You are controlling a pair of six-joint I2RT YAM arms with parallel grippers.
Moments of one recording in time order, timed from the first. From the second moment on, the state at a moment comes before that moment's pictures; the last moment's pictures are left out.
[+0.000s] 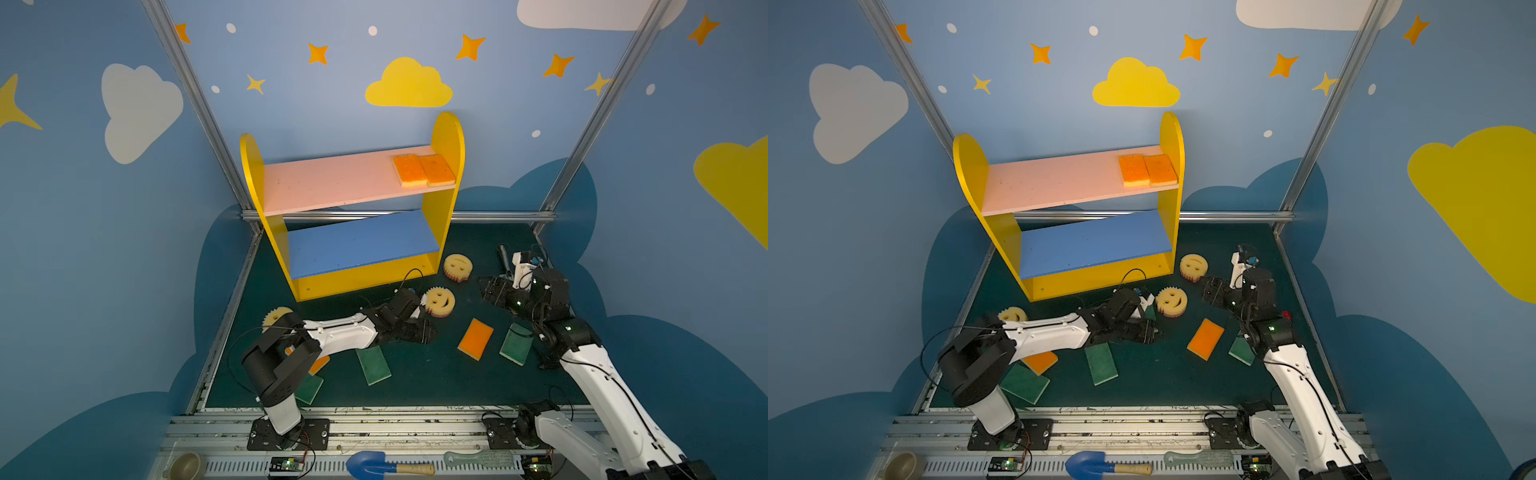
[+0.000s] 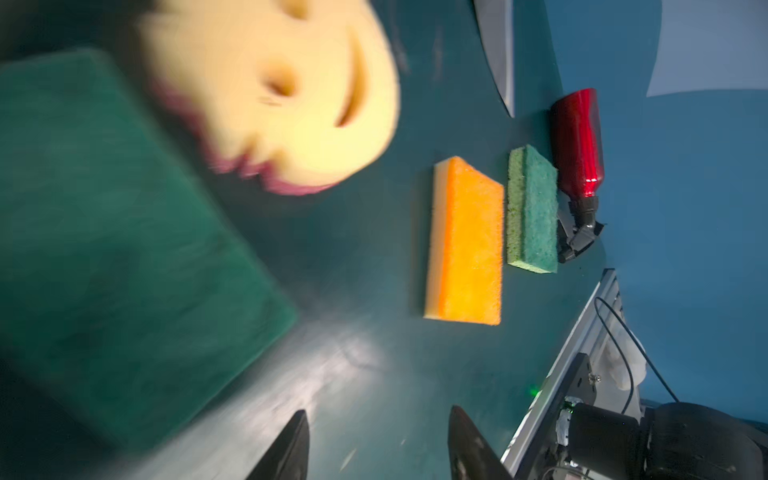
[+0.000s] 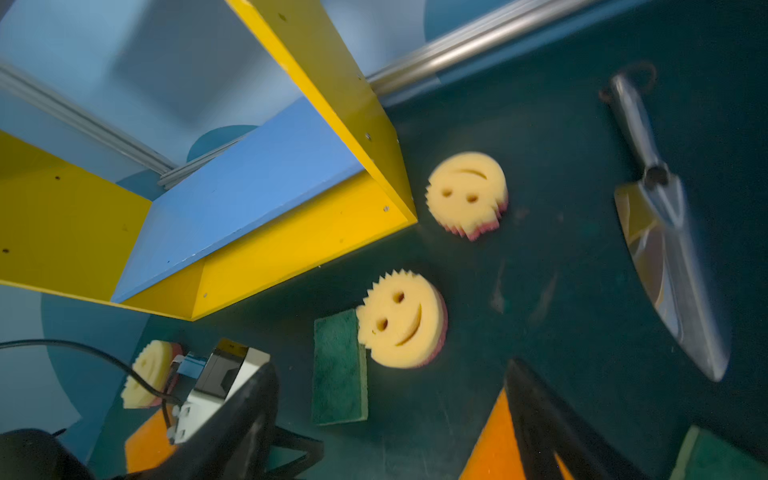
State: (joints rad) left arm -0.89 1.77 1.03 -0.05 0.29 -0.68; right arm 0.16 0.89 0.75 -0.37 -0.23 0.49
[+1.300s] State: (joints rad) left arm -0.94 2.00 1.22 -0.06 0.36 -0.71; right arm -0.11 0.82 0.54 -0.24 -0.61 0.69
